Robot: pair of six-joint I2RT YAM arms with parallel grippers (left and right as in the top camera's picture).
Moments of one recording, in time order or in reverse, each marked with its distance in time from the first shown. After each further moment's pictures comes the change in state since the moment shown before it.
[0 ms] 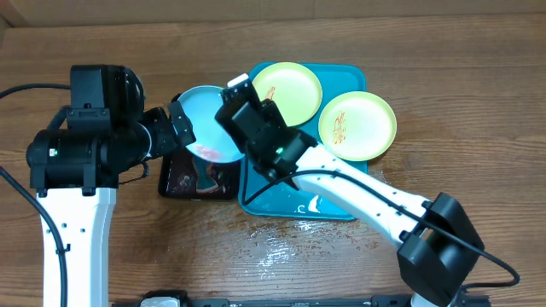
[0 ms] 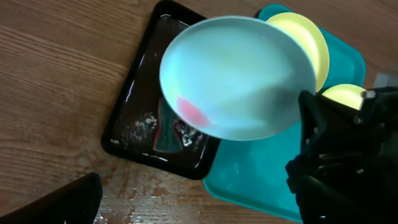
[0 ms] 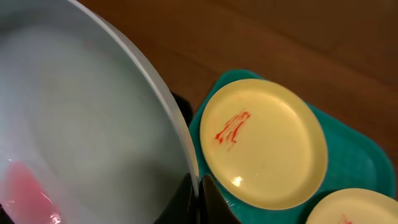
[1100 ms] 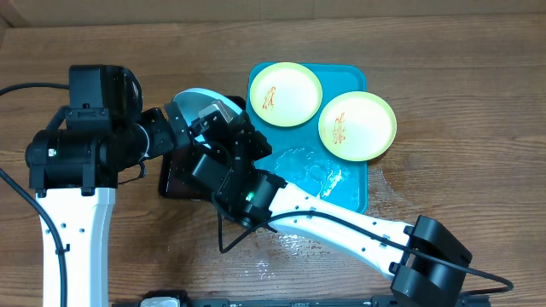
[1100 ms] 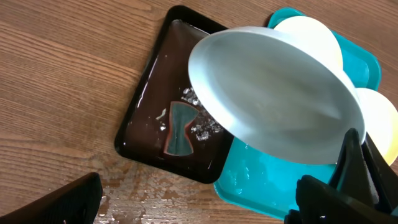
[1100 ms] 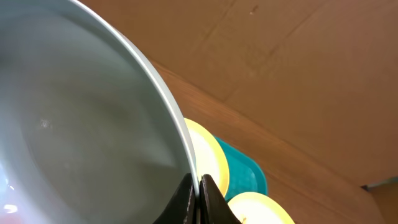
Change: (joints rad) left arm 0.006 0.000 0.000 -0.001 -0.040 0.016; right arm 0.216 -0.001 0.002 0.014 0.560 -0.077
